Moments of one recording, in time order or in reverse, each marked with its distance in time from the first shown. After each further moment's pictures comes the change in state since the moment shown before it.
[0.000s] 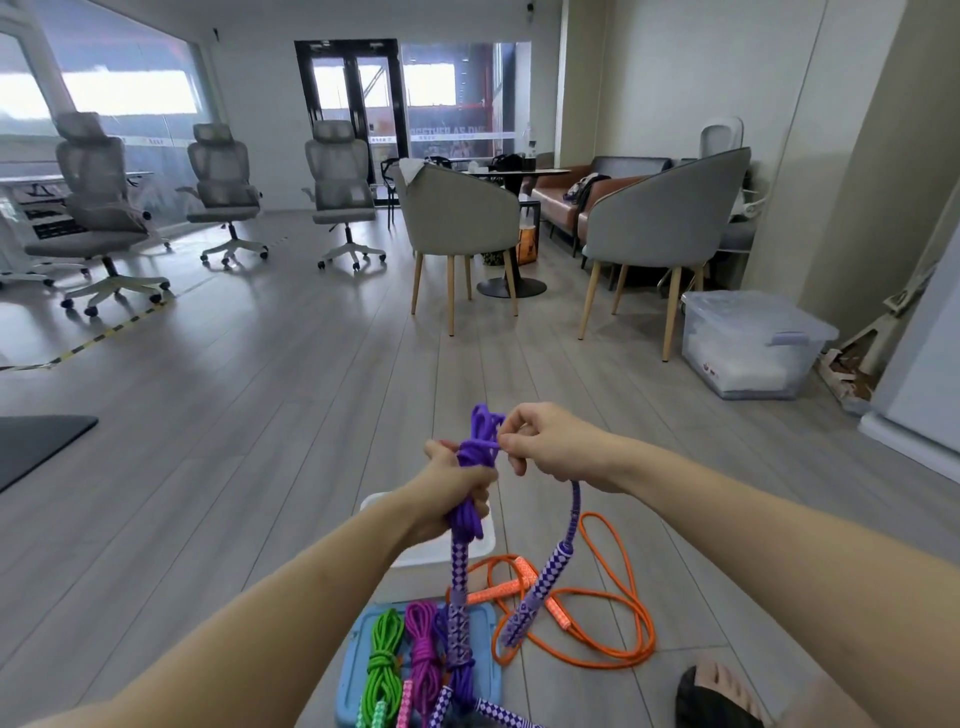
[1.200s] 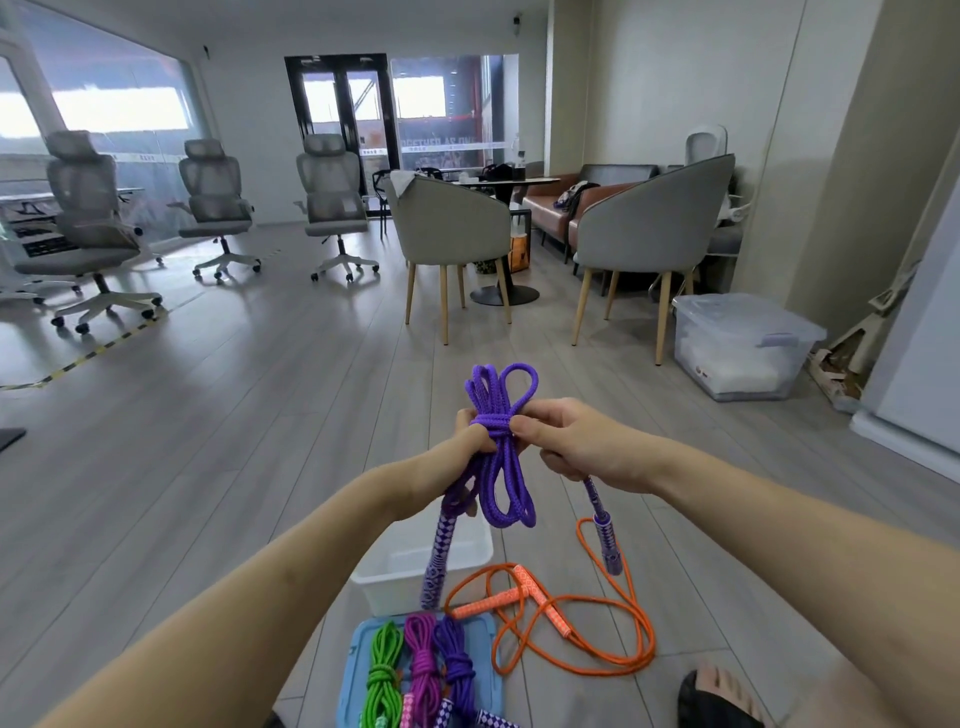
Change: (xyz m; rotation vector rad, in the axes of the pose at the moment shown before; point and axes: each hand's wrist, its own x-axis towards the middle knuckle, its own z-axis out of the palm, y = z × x) left_hand -0.042 0.063 0.006 0.476 -0.321 0.154; right_hand -0.023 0.002 -0.030 0.284 -0.108 -0.124
